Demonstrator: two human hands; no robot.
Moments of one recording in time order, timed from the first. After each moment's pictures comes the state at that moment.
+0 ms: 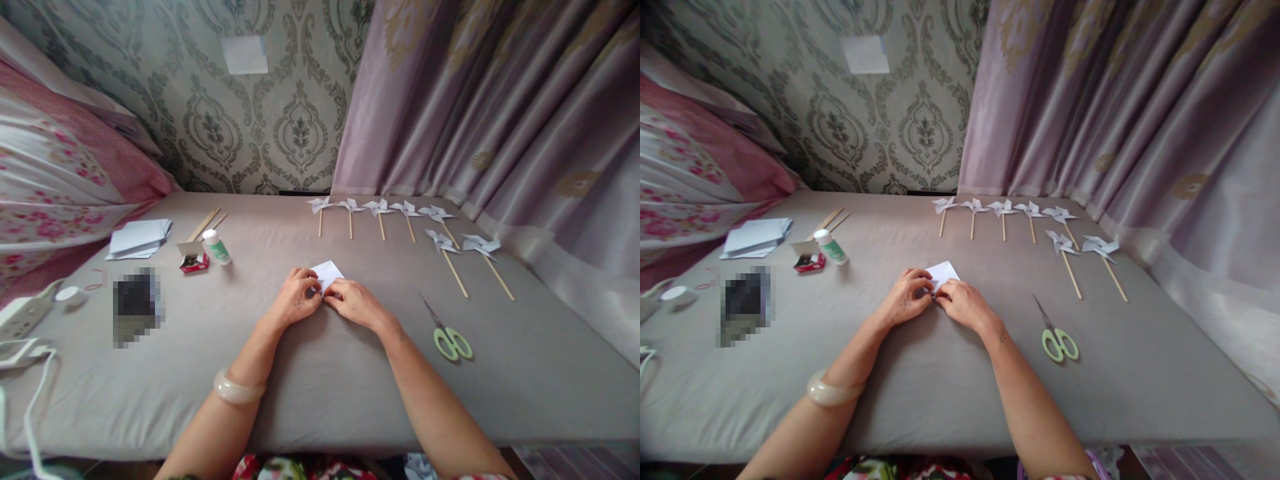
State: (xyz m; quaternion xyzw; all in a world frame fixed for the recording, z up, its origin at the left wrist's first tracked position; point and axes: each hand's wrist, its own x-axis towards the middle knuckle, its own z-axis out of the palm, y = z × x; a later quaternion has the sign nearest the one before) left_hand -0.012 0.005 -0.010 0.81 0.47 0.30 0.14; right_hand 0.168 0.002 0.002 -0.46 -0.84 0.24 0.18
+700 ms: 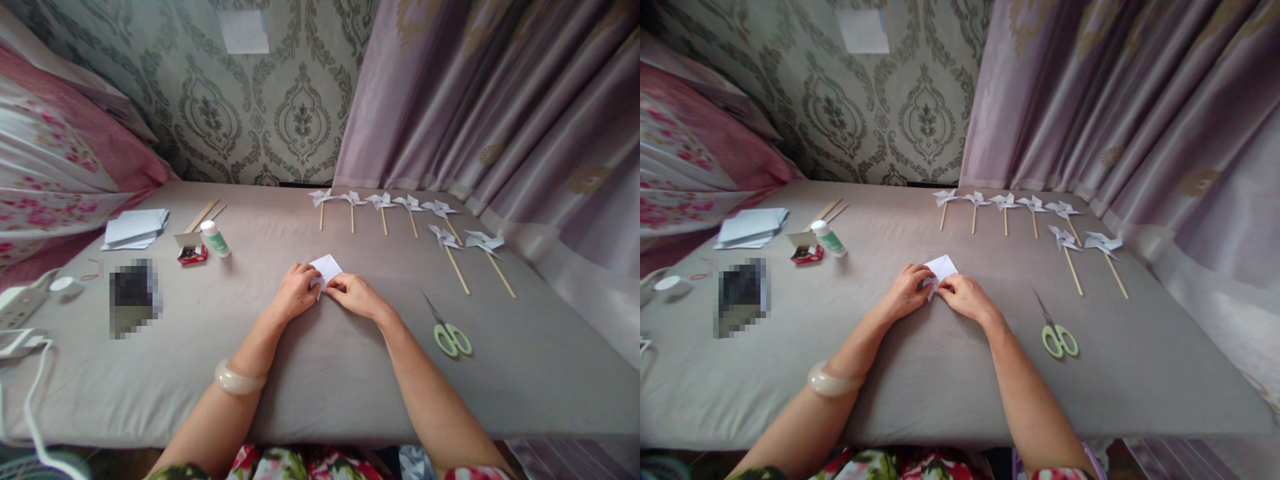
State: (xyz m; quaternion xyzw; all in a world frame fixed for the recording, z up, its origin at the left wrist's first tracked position) left_hand -0.012 0.010 -0.021 0.82 0.48 0.28 0.12; right_hand 0.169 0.008 -0.005 -0.49 -0.78 0.32 0.21
